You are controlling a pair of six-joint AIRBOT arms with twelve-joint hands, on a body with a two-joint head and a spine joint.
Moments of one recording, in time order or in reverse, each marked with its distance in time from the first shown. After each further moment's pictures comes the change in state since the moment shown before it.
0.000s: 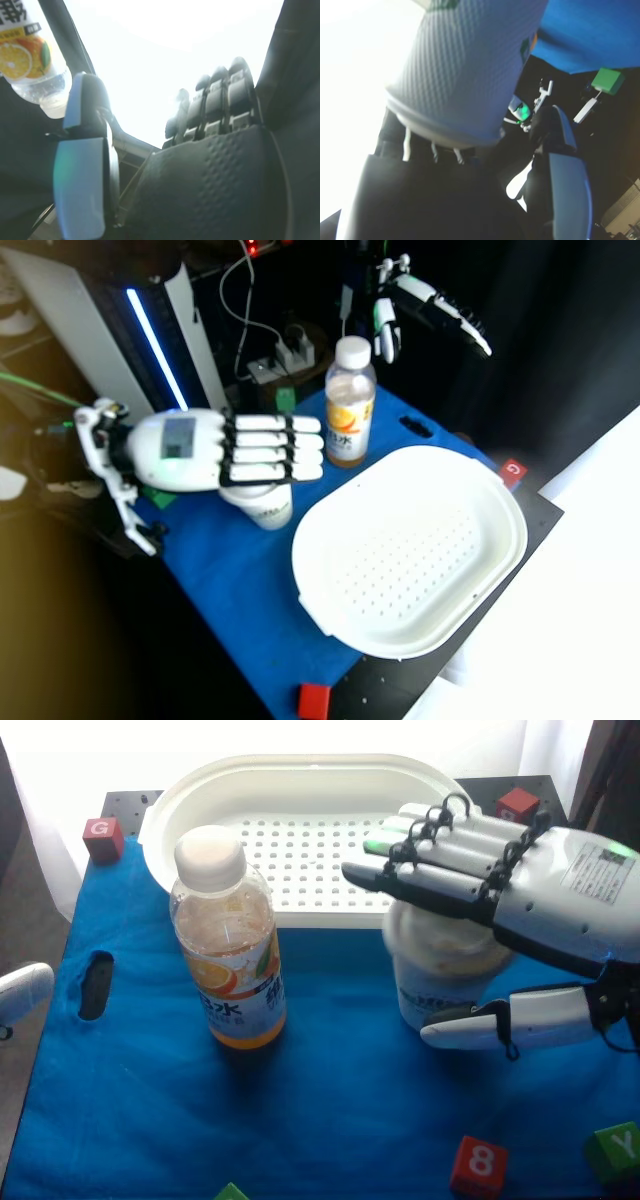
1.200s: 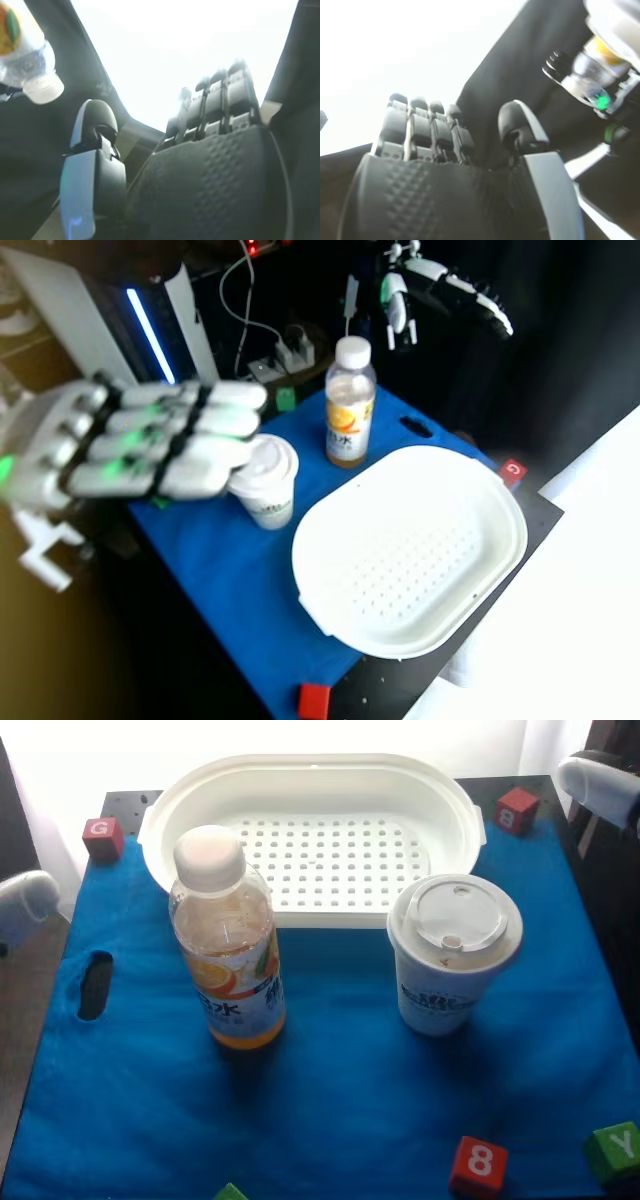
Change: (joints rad) left arm -0.120 0.051 0.044 0.121 0.028 0.020; right arm 0.000 0.135 0.009 0.344 0.276 -0.121
